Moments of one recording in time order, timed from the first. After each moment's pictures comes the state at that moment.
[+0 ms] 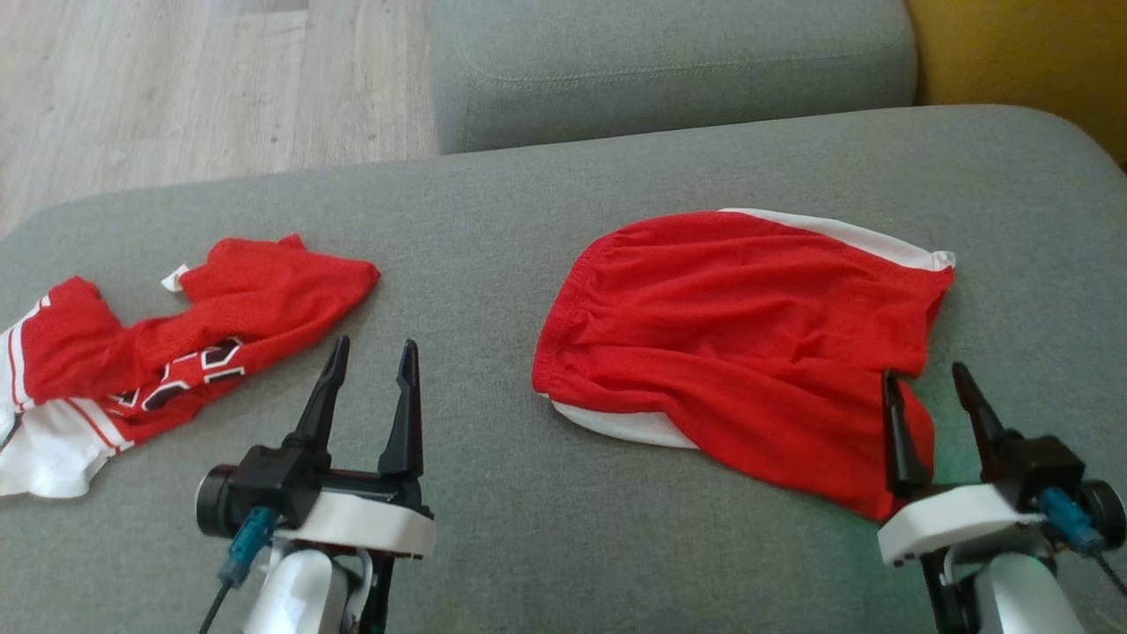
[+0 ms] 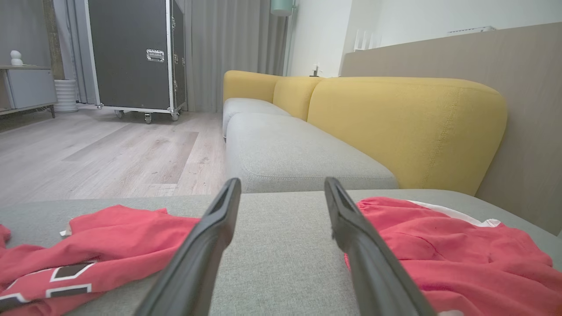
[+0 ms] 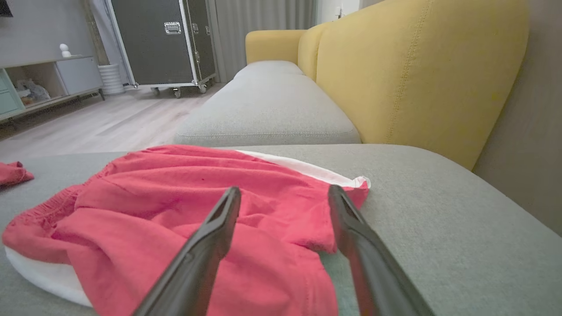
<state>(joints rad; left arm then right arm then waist) -0.16 0.05 -0.21 0.32 -0.23 -0.07 -0.26 -0.07 -0.05 -0.07 0.39 -0.01 0.13 -0.25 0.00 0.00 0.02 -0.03</state>
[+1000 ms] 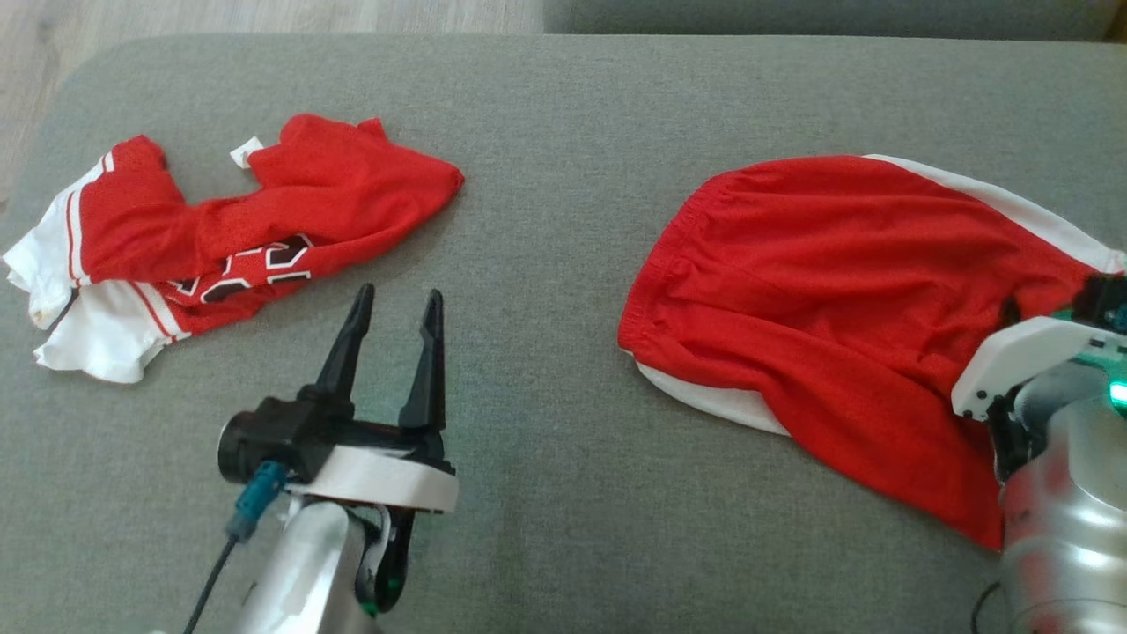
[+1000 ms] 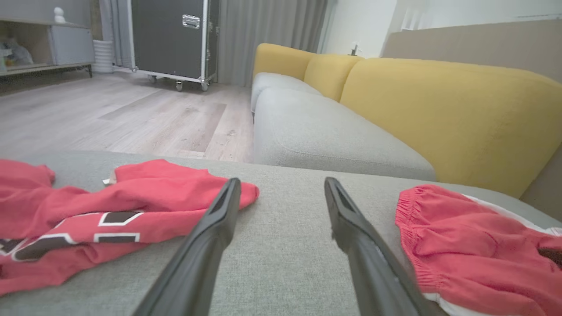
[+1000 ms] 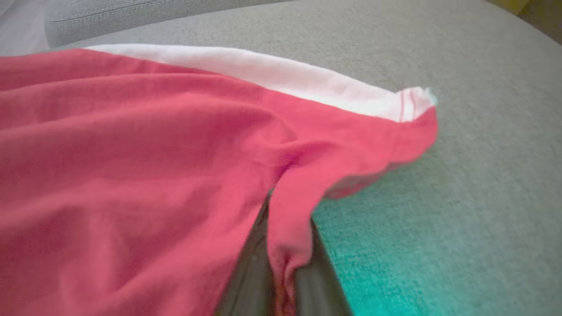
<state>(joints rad) -0.25 0.05 -0.28 0.32 -0.27 -0.07 -0.26 -0.57 -0.05 -0.56 0.88 -0.25 0.13 0.09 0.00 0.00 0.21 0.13</state>
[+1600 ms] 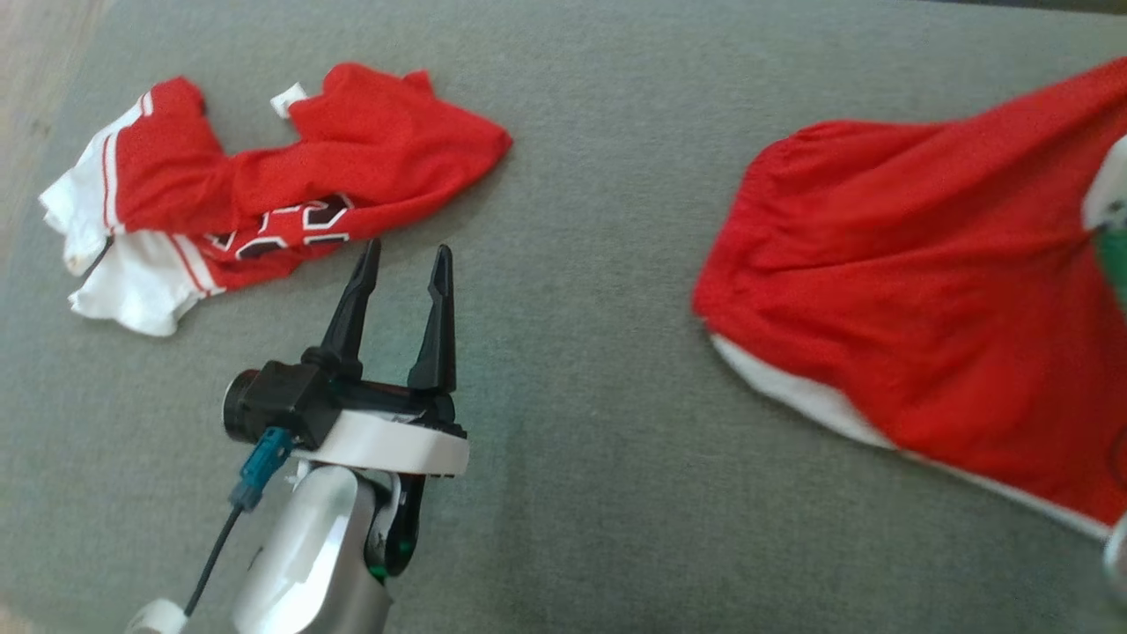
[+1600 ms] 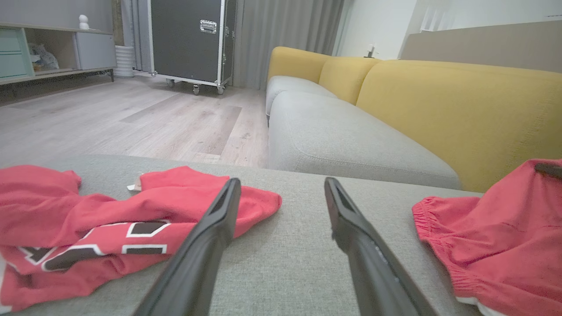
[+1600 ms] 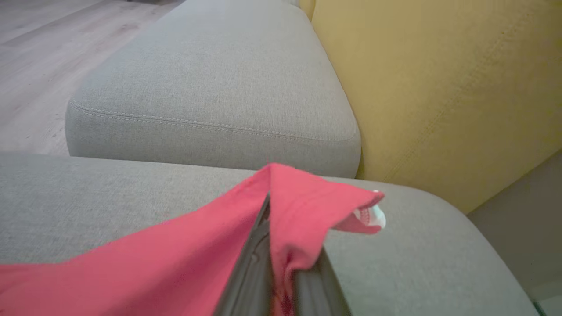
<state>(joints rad) -0.31 0.04 -0.32 0.29 -0.32 -0.05 -0.26 -0.91 -0.25 -0.46 0.97 -0.42 0.13 0.00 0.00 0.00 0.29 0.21</state>
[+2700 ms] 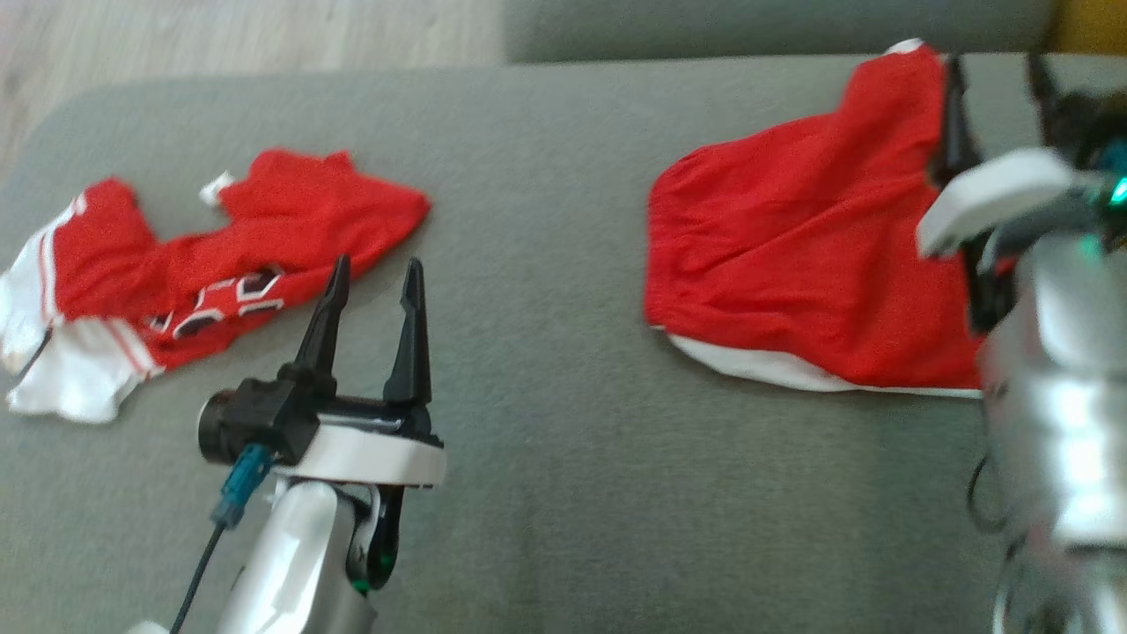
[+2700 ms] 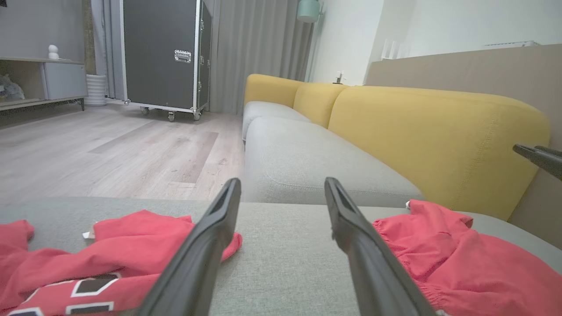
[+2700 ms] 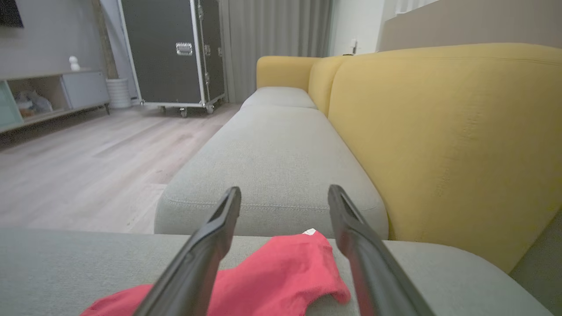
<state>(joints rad) -0.28 0.04 -0.25 0.29 -0.28 -0.05 -0.26 -0.85 -0.10 -0.26 0.96 -0.22 0.13 -0.25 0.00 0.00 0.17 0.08</state>
